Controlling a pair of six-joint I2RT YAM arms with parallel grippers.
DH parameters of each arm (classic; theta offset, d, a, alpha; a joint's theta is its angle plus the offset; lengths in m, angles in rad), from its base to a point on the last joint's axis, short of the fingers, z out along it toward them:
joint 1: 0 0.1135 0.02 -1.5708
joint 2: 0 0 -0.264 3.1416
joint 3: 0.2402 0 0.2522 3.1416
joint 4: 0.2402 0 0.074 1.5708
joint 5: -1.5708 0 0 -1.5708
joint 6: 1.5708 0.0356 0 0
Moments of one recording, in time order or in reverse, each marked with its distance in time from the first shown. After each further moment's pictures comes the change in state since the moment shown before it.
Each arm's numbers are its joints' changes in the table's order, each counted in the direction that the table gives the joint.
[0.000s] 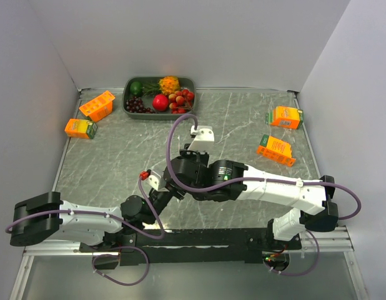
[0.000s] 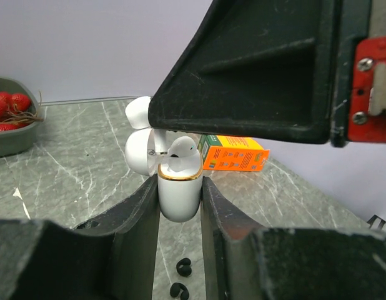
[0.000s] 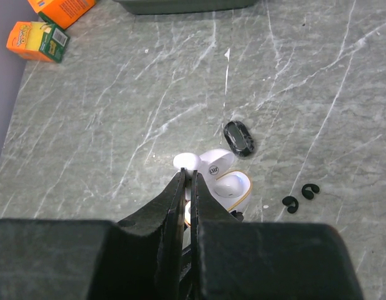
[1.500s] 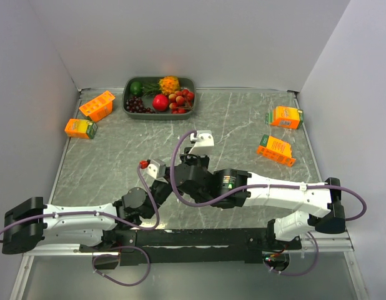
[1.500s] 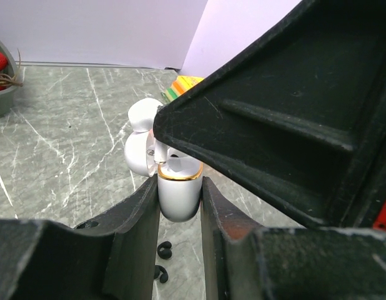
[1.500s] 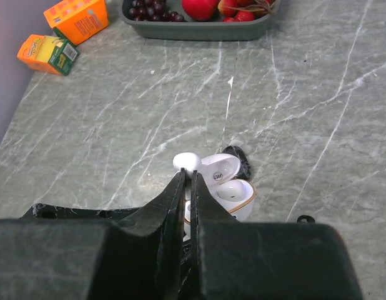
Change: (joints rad) left arm 0.073 -0.119 0.080 0.349 -0.060 -0.233; right arm 0.012 -0.094 -0.212 -0.316 -0.062 -0.227
